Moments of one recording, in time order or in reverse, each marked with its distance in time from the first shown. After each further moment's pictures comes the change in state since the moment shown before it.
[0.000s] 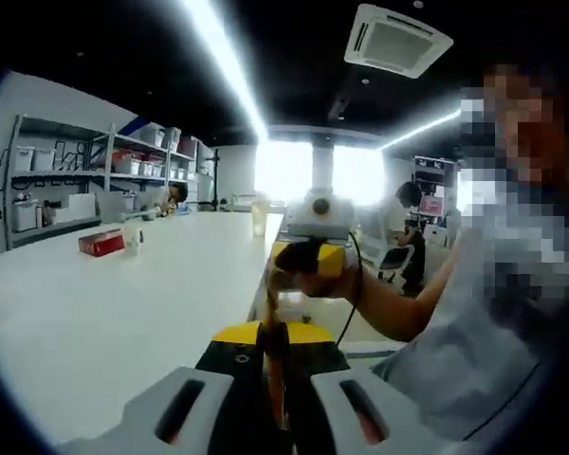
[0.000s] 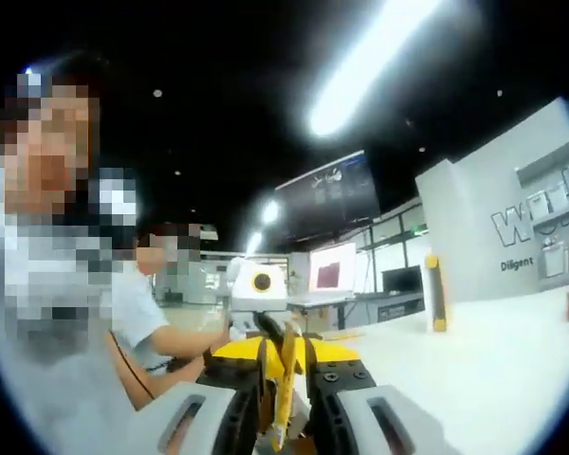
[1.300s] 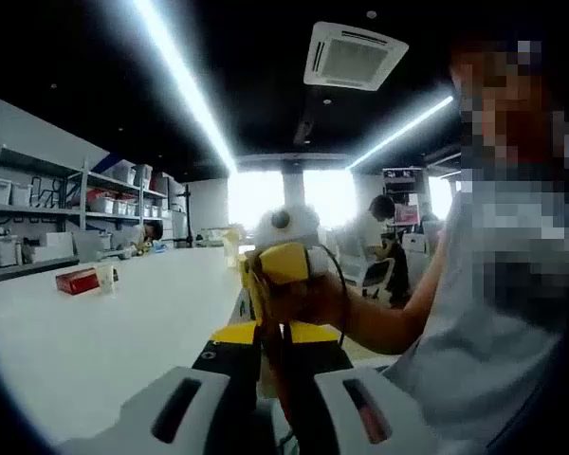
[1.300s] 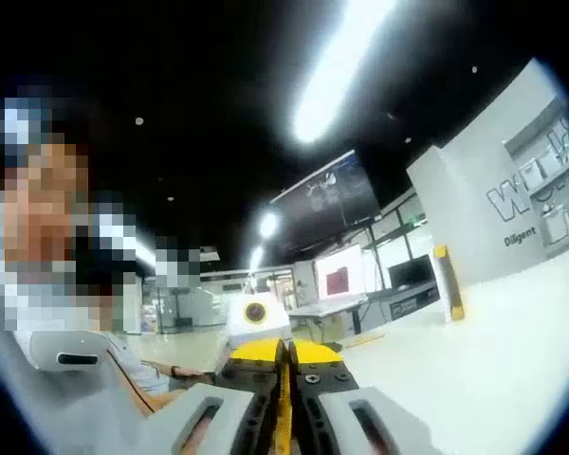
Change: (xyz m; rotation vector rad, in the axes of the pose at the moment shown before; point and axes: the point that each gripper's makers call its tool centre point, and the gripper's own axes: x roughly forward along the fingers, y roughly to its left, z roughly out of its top) left arm 0.009 -0.031 0.012 0.039 -0.177 -0.074; right arm 0.019 0.017 0.012 0.113 -0.058 0.007
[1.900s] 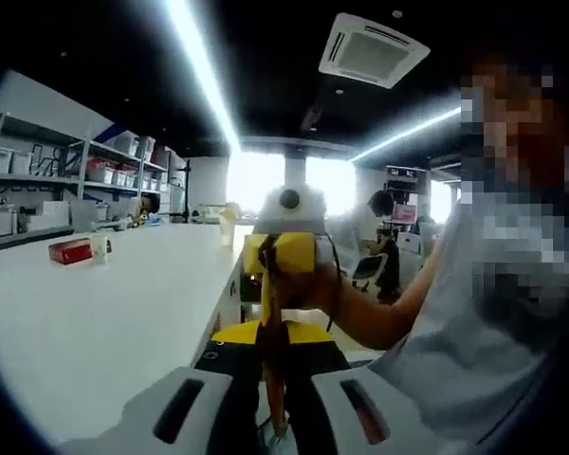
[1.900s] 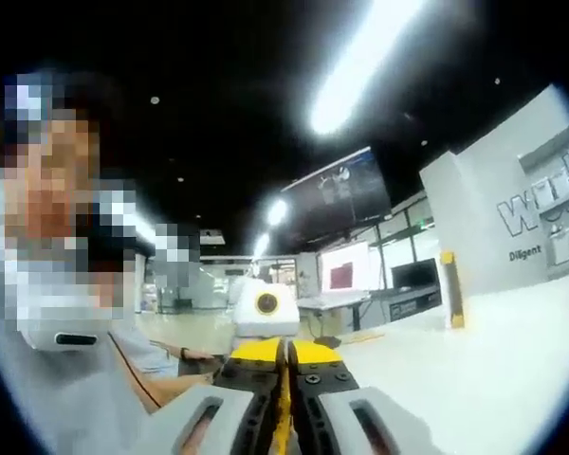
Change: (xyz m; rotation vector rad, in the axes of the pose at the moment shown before) left arm 0.000 -0.008 -0.014 -0.060 0.087 -0.042; right arm -0.001 0.007 -0.006 -0.058 0.053 0.038
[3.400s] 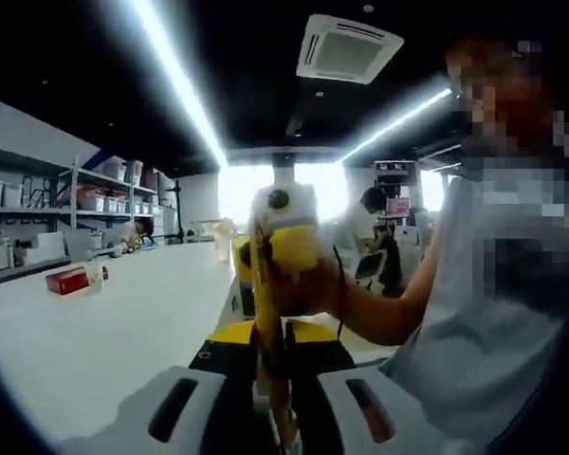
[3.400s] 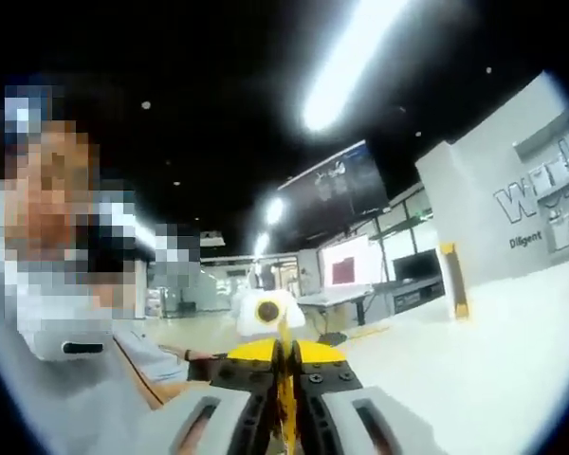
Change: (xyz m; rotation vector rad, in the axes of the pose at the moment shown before) left arm 0.014 -0.009 0.009 0.109 -0.129 -0.071; right arm 0.000 0.007 -0.001 0.060 0.007 0.023
